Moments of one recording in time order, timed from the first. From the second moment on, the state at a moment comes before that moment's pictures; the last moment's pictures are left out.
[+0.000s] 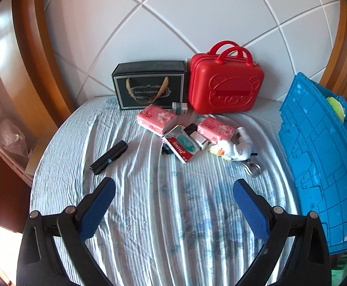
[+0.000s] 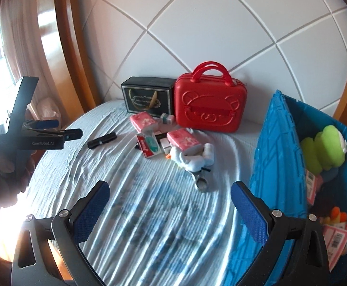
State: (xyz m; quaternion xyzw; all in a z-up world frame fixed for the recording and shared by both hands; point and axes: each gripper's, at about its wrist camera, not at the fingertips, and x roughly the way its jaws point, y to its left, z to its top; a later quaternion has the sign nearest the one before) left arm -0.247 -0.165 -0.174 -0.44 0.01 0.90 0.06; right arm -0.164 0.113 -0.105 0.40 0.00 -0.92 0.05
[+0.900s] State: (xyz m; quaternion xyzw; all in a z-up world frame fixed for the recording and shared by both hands) left arm -0.437 -0.314 -0.409 -0.50 0.07 0.86 0.07; right arm -0.448 -0.027 -0.351 0.45 0.09 -0.88 0.10
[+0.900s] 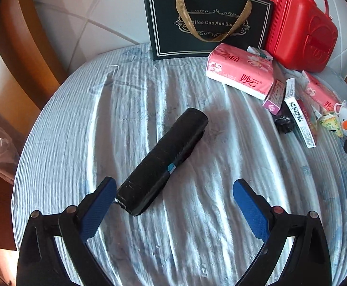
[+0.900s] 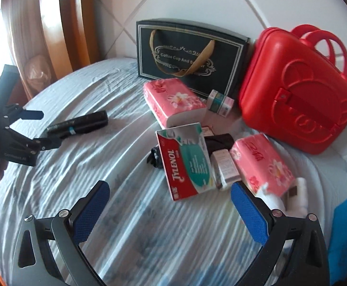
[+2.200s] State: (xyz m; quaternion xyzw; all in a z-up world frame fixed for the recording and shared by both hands) left arm -0.363 -0.315 -0.403 -0.51 -0.02 0.86 0.08; right arm -0.413 -0.018 -0.359 0.52 -0.01 -0.85 0.10
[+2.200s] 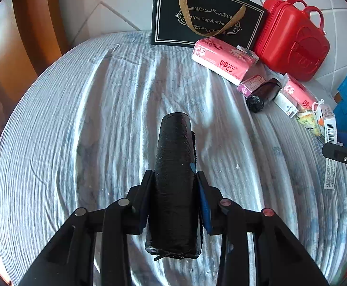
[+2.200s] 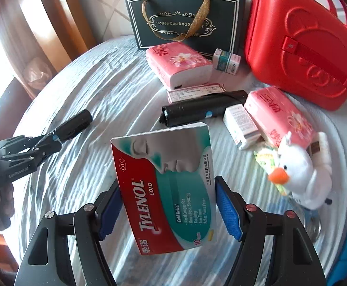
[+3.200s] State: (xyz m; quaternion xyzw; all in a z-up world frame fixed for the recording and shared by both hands) left arm -0.210 -0.226 -0.204 -0.44 0.00 0.90 0.03; right arm -0.219 0.051 -0.194 0.45 -0.04 -0.89 0.09
